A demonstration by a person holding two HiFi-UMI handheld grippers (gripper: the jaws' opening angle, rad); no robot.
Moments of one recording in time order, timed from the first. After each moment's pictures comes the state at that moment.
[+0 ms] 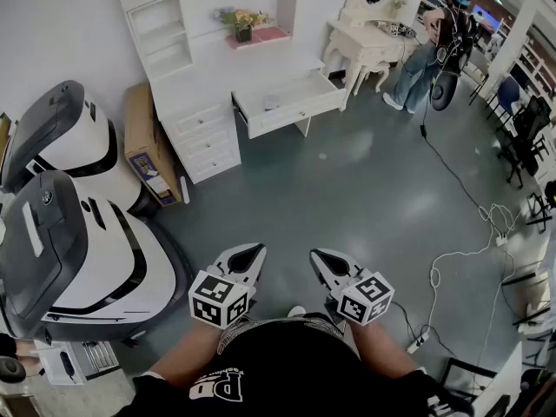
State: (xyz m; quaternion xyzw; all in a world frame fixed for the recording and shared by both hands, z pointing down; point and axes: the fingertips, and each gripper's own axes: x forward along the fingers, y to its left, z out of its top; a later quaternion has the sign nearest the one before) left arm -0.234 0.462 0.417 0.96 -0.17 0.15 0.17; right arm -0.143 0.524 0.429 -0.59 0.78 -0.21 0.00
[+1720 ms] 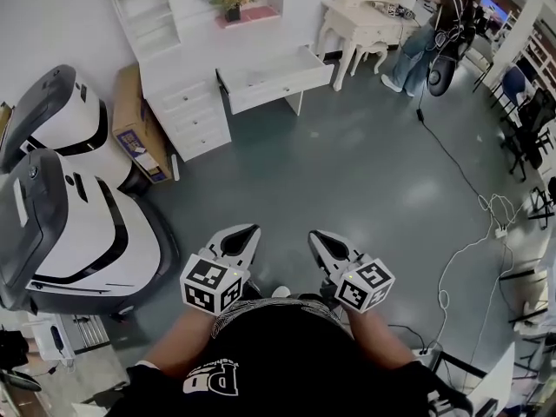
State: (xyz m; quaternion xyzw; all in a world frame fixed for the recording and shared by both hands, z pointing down) left arm -0.163 0.538 0.425 0.96 -0.19 0.16 0.14; right arm -0.065 0.599 0.440 -0.59 0.77 -0.22 0.05
